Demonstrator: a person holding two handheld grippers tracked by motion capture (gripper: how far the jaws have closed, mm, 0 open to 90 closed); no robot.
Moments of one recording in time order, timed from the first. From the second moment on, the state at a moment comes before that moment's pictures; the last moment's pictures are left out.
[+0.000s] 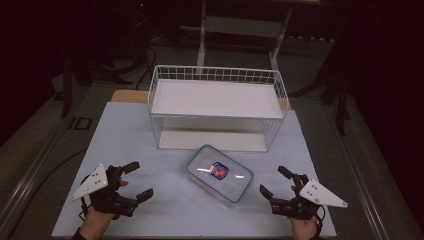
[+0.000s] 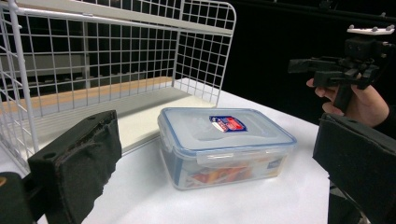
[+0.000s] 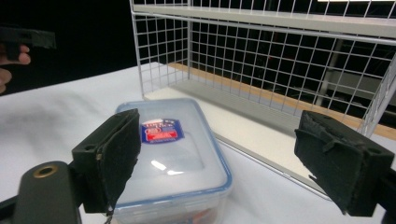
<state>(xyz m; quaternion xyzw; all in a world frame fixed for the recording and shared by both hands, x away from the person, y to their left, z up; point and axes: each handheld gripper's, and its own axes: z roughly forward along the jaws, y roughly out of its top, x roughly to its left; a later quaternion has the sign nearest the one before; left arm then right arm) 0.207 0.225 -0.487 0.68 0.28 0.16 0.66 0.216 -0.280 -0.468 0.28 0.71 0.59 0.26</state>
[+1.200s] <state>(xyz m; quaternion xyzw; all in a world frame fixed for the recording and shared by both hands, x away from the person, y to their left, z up) 0.208 0.221 -0.488 0.68 0.27 0.15 0.66 0.202 -0.193 -0.492 0.24 0.83 0.50 0.10</state>
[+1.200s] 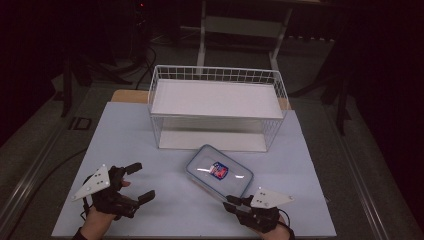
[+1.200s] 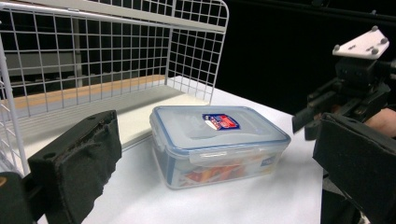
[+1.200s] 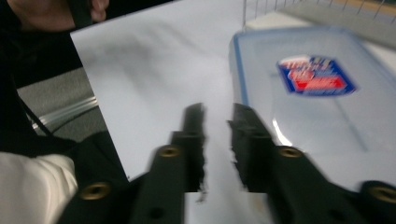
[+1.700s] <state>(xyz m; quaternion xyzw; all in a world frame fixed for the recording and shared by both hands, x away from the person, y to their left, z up) 0.209 0.218 -0.491 0.69 0.27 0.14 0.66 0.209 -0.184 -0.513 0.26 0.86 0.42 0.10</state>
